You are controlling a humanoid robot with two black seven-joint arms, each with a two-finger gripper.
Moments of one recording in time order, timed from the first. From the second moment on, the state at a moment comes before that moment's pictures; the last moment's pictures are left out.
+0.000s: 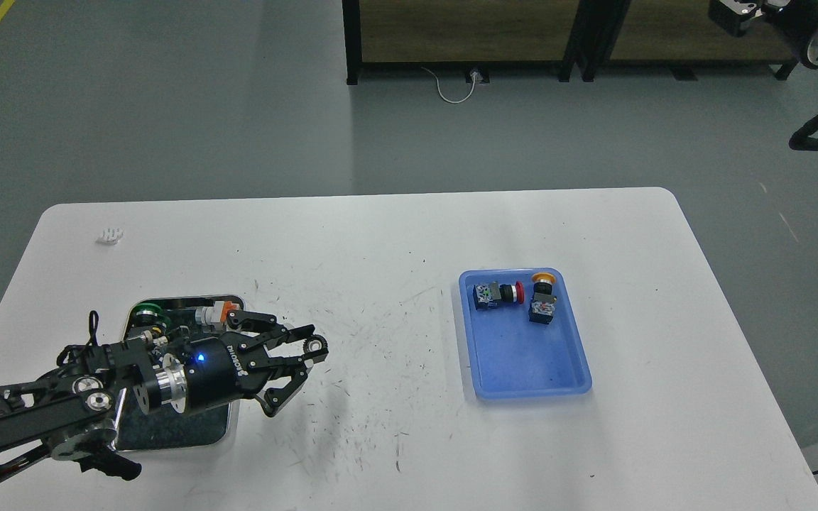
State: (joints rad) left arm -0.67 0.60 -0.12 -1.42 0.70 -0.12 -0.18; right arm 1.26 -0.62 0.27 0.43 -0.36 0.13 0.15
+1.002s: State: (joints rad) left arm -0.74 0.00 0.03 -0.91 0.69 -0.12 -0.10; right arm 1.24 -0.61 0.27 0.41 -0.36 0.12 0.15
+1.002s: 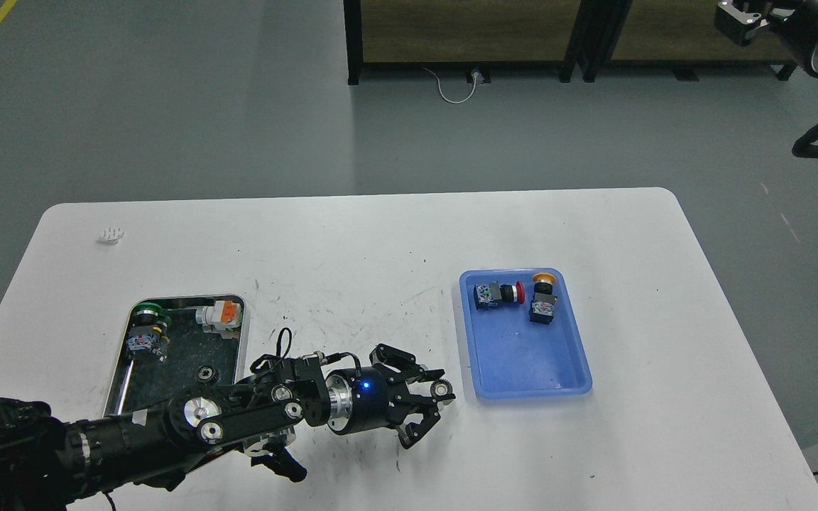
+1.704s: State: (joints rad) left arm -0.73 0.00 0.05 -0.85 0.68 -0.11 -0.10; right arm 1.24 -0.59 0.27 0.38 -0.37 0.12 0.16
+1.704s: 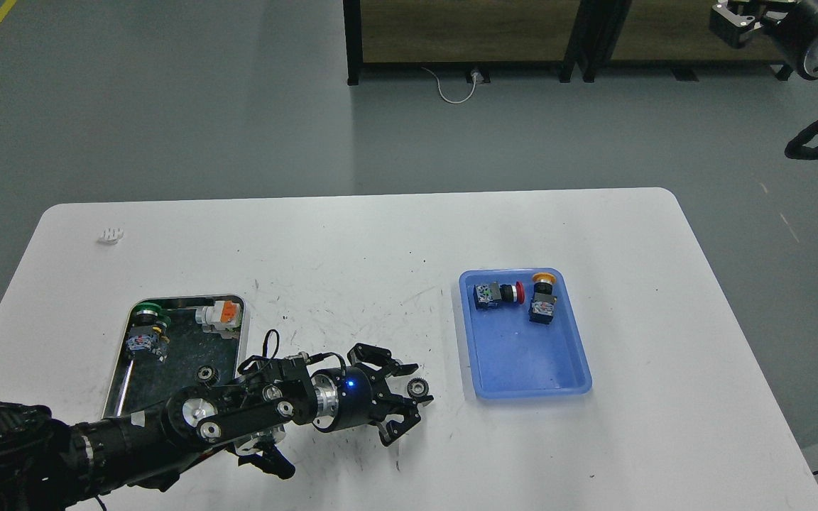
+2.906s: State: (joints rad) left arm -0.74 0.79 -0.42 -1.00 0.47 -0.16 -0.10; right arm 1.14 -0.45 -0.04 0.86 -0.36 0.35 0.15
